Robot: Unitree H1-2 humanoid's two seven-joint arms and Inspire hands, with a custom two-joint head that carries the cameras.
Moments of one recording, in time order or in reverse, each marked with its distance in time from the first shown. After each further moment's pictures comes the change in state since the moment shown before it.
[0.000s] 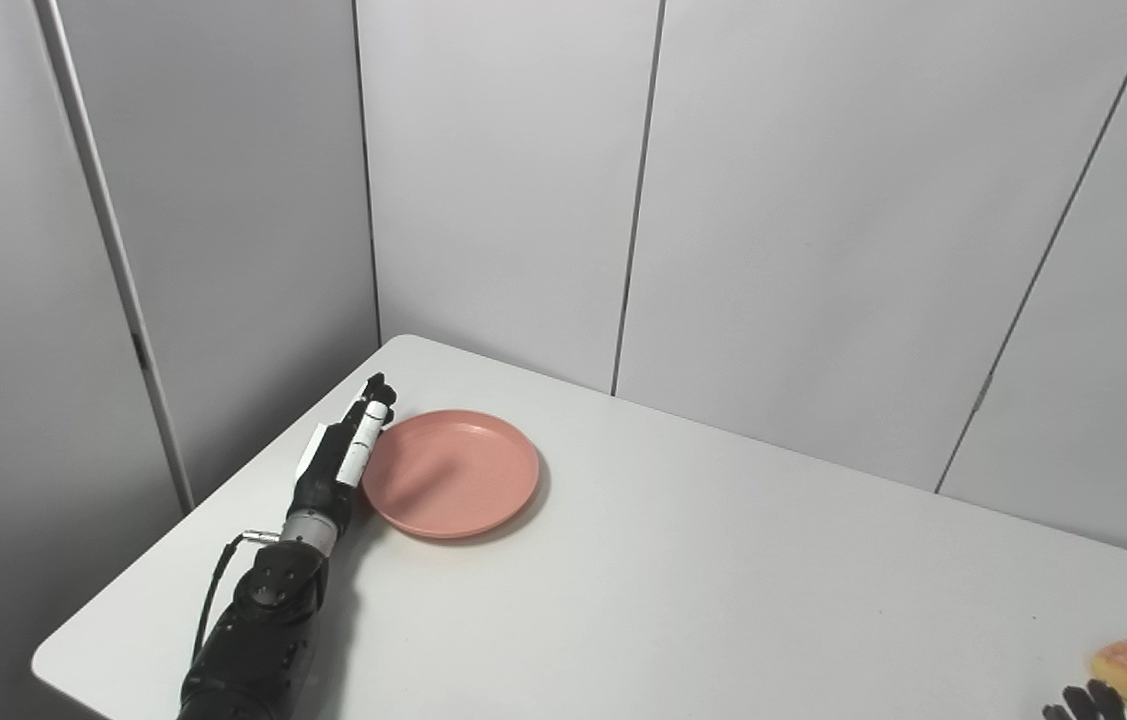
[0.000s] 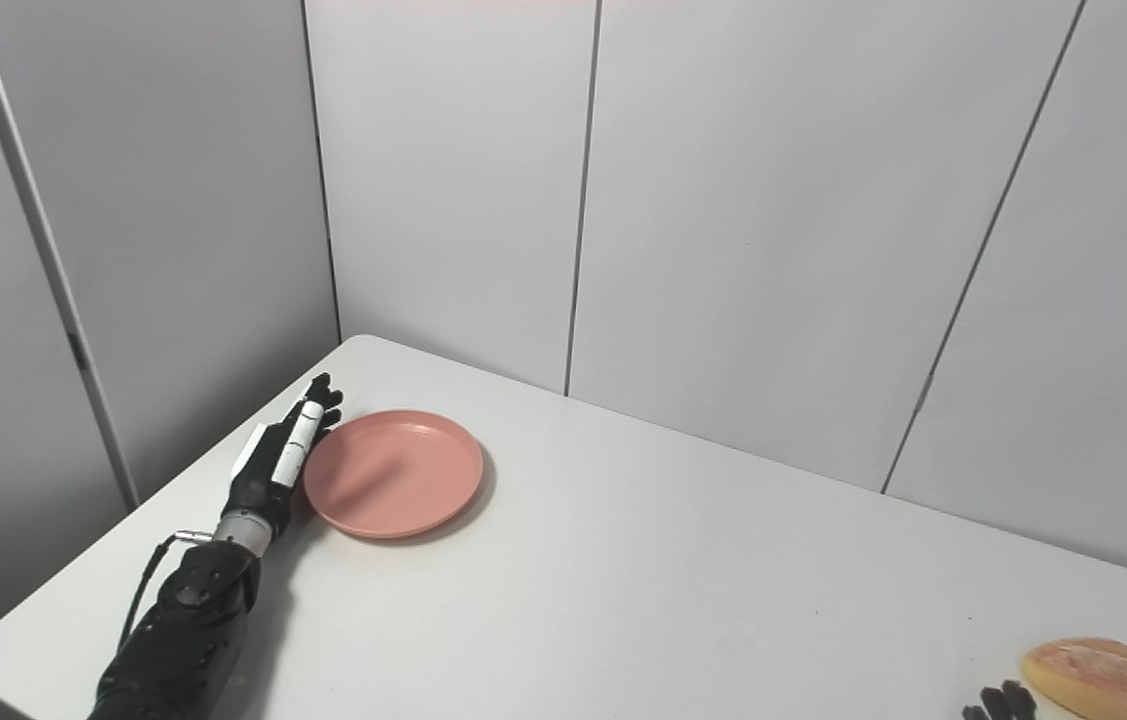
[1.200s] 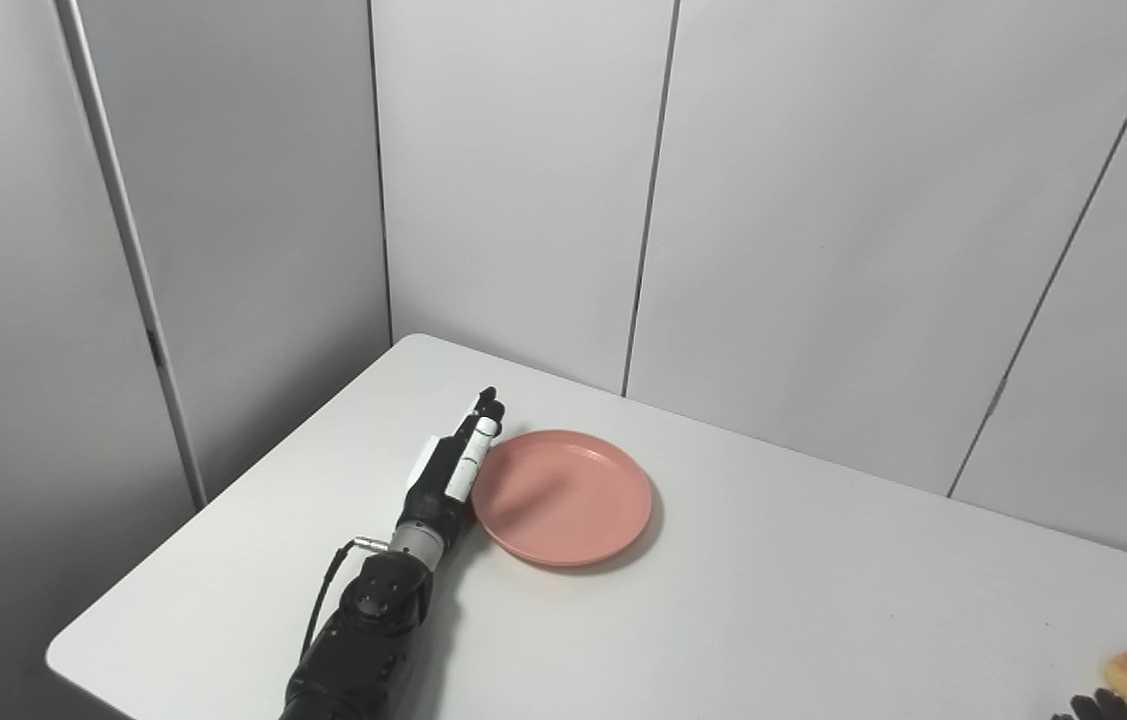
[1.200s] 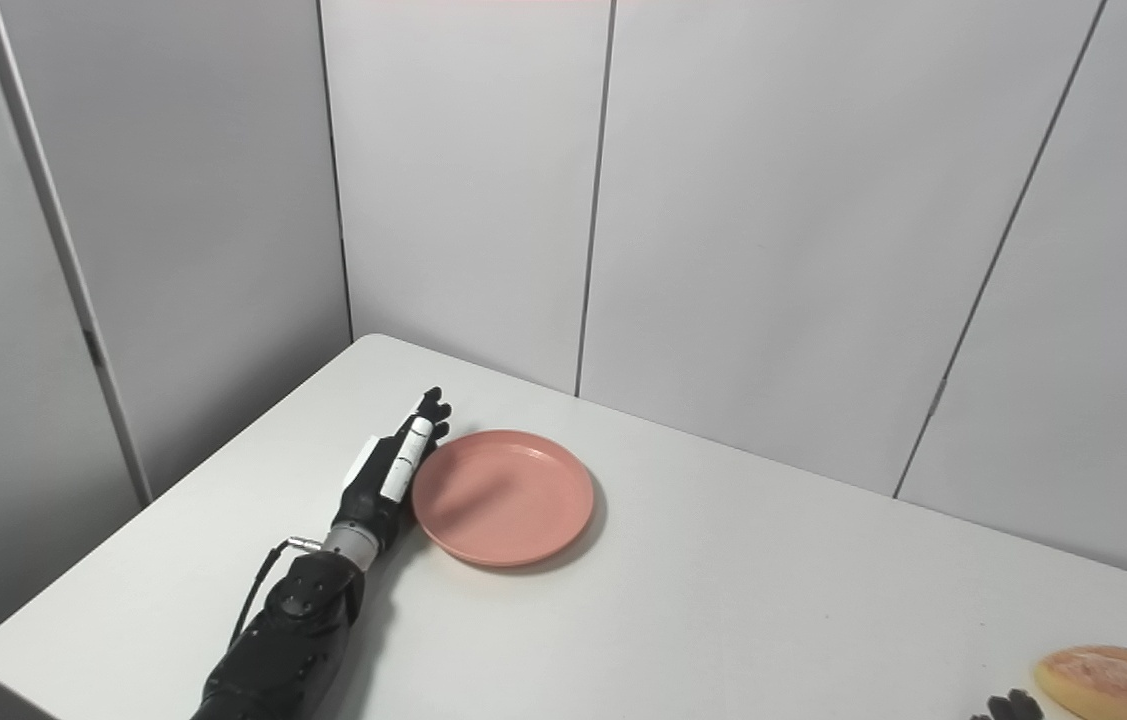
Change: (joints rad) left arm -0.059 -0.159 -0.110 -0.002 0.002 -0.014 -0.020; right arm 0.009 0.000 0.003 -0.011 -0.011 0.000 0.002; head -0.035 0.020
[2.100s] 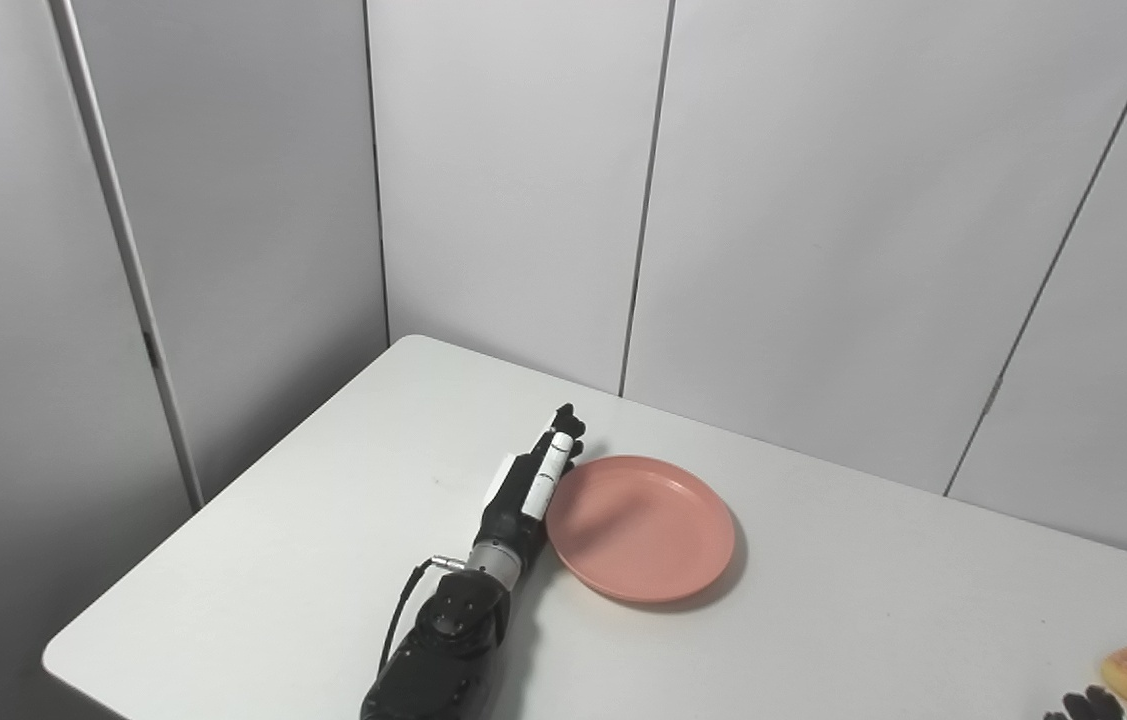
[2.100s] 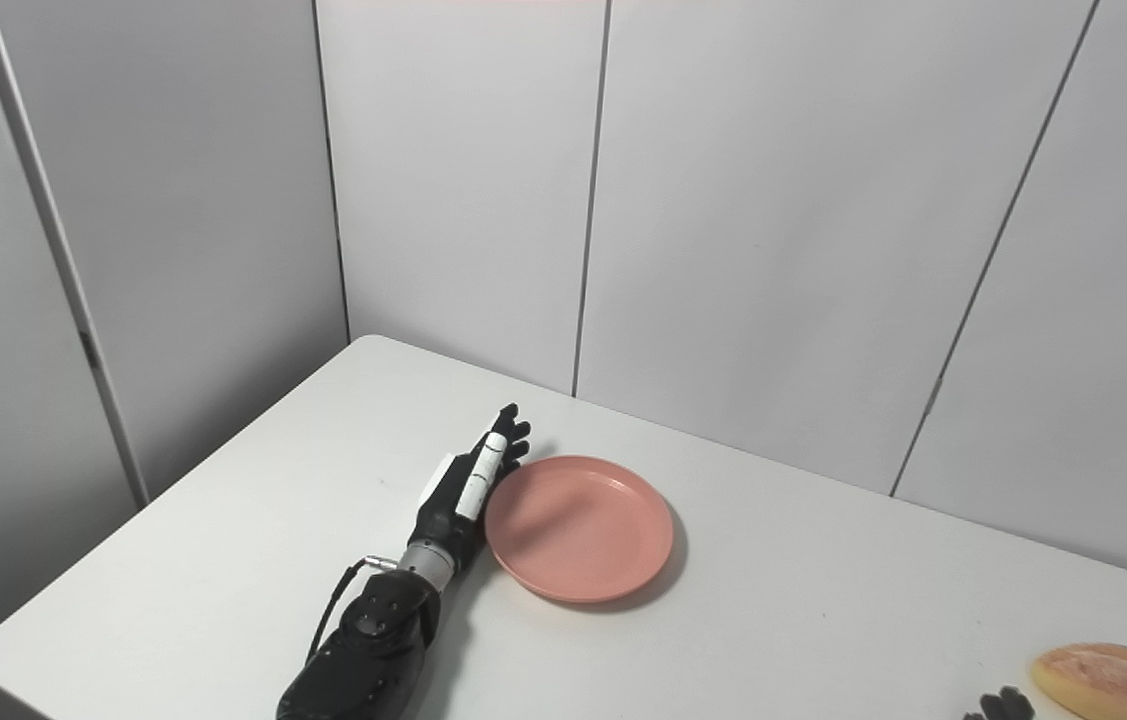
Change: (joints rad) left arm -0.013 -0.111 -0.039 -0.037 0.000 0.037 0.017; right arm 0.003 0.000 0.014 -0.008 -0.030 0.002 -0.002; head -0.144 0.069
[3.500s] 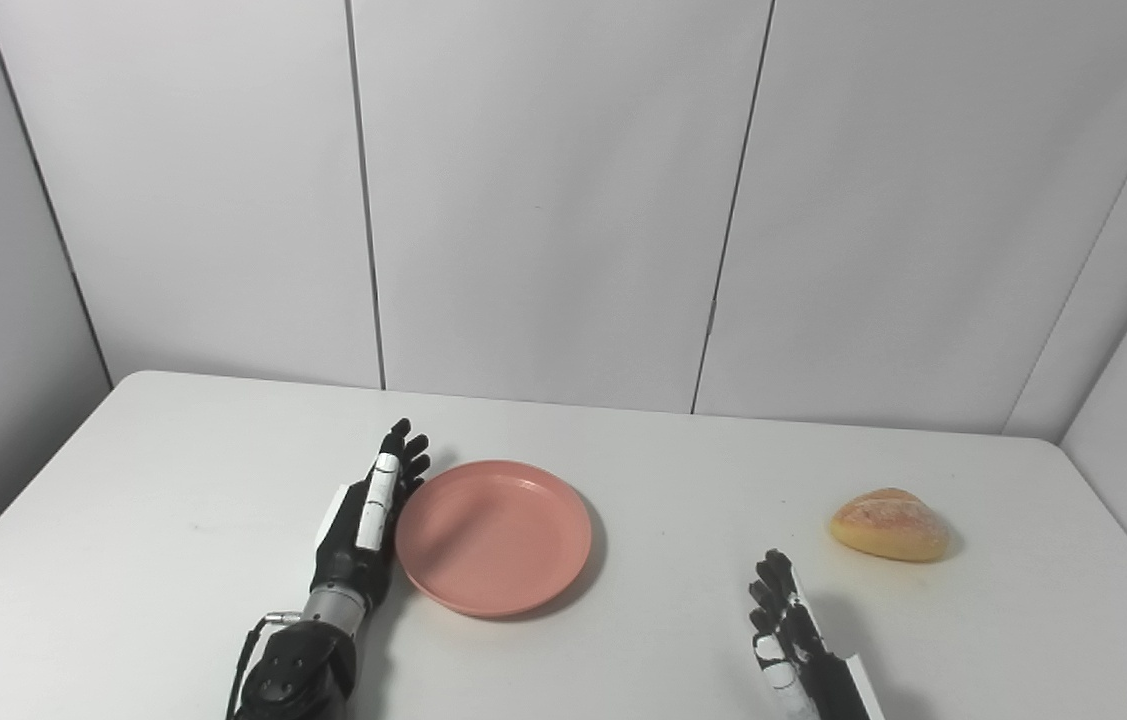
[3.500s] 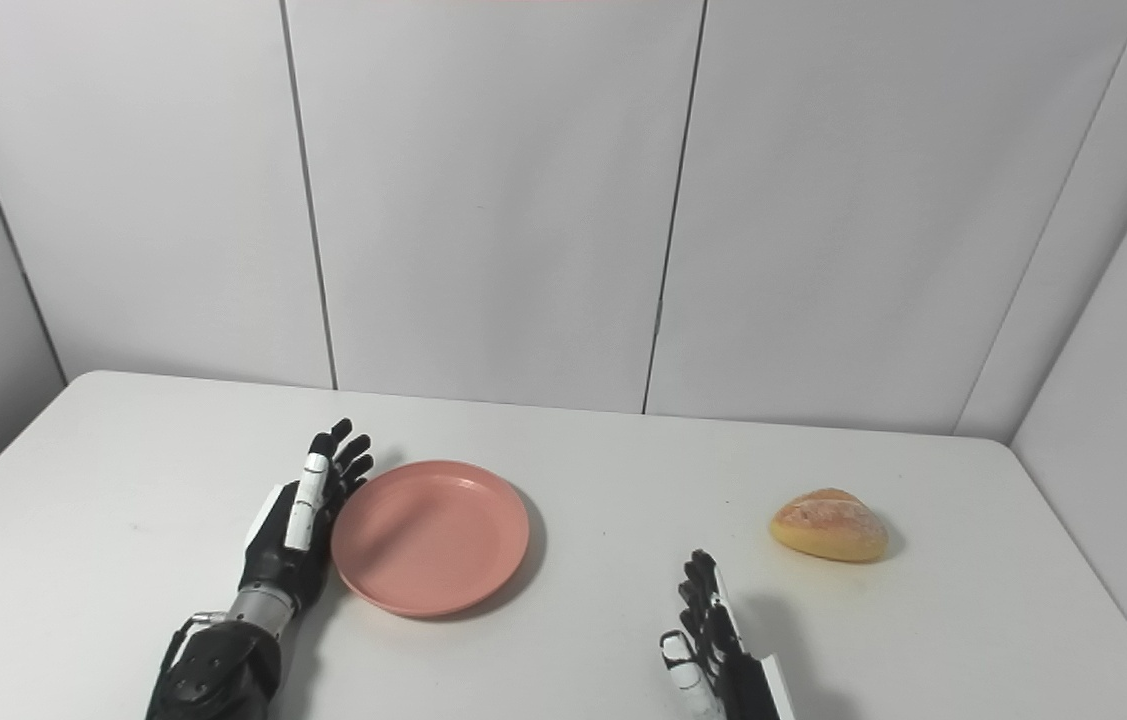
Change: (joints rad) left arm 0.031 -0.067 -0.021 -0.077 -0.042 0.058 -0.102; right arm 0.007 0.083 0.080 -0.033 -0.216 0.020 -0.102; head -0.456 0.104
